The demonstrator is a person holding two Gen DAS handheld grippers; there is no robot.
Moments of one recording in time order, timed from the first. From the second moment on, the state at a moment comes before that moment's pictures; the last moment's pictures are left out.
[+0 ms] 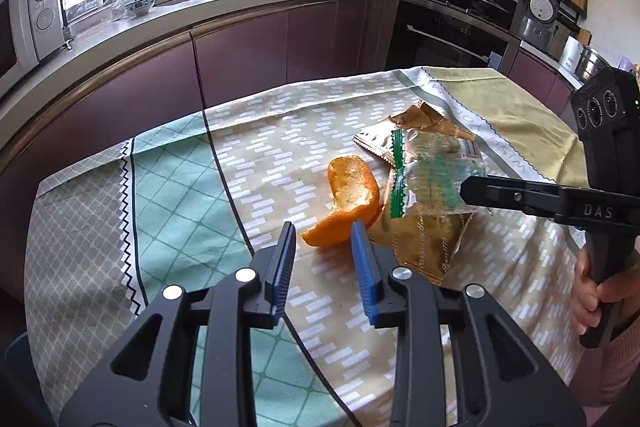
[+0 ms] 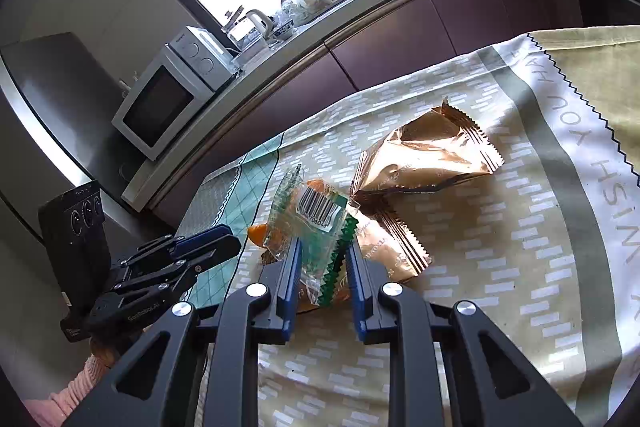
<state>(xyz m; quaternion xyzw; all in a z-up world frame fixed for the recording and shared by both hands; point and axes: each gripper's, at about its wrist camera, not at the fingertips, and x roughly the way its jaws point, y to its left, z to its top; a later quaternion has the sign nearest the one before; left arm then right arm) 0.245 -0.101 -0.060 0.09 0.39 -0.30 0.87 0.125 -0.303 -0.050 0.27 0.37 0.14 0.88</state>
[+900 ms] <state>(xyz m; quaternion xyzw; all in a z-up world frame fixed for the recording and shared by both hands) 0.244 -0.121 -0.065 0.10 0.39 -0.33 0.85 0.122 -0.302 -0.053 0.28 0.36 0.15 0.88</state>
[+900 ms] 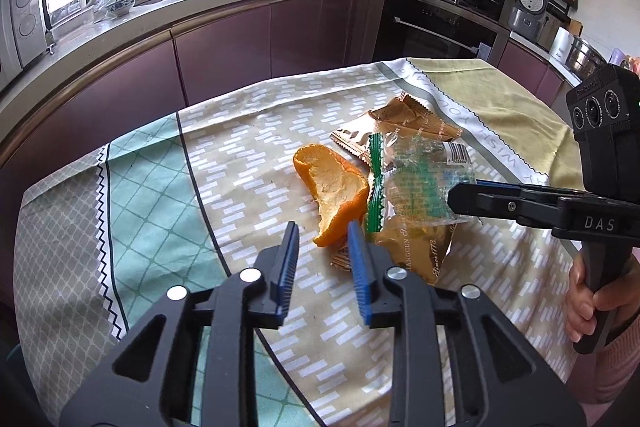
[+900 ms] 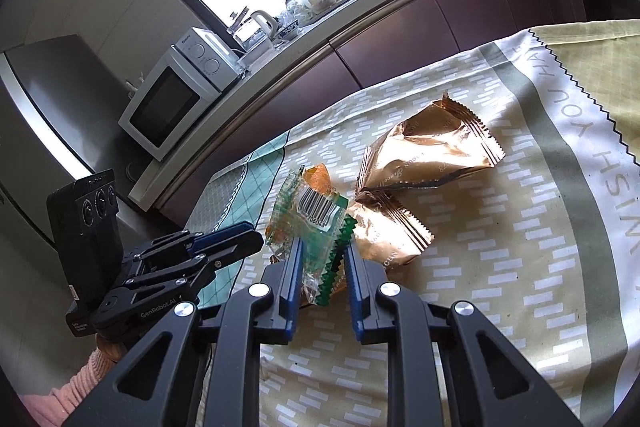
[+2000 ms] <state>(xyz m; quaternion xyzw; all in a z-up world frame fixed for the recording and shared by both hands) 0.186 0.017 -0.012 0.03 0.35 -0.26 0.90 0.118 -0.229 -0.027 0.23 0.36 0.24 0.87</state>
